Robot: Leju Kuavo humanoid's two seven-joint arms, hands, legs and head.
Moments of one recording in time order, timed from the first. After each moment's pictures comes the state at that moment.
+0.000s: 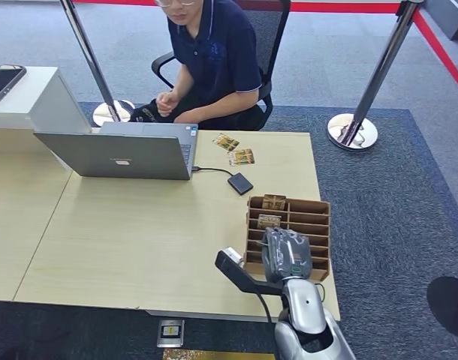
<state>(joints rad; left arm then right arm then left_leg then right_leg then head) -0.09 -0.26 1.04 -0.21 -1.20 0.49 -0.09 -0.08 0.09 0.50 -1.45 1.48 -0.08 0.22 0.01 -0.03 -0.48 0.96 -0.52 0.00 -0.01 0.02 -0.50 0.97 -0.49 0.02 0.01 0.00</state>
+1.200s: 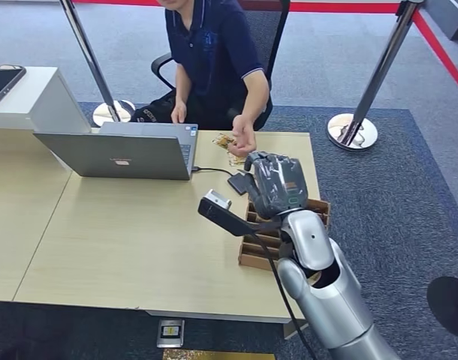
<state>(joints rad) -0.09 -0.26 1.04 -0.21 -1.22 0.51 -0.06 -0.45 0.08 0.60 -1.34 1.34 -0.06 0.16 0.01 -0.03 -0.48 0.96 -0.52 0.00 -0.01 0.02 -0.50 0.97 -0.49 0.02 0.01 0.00</state>
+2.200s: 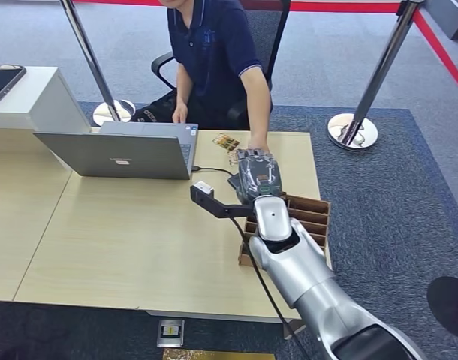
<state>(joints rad) -0.09 -0.25 0.99 -0.21 -1.27 0.50 -0.05 -0.68 0.23 0.59 -0.67 1.48 -0.22 0.28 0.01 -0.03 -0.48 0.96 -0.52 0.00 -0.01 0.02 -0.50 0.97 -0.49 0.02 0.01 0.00</state>
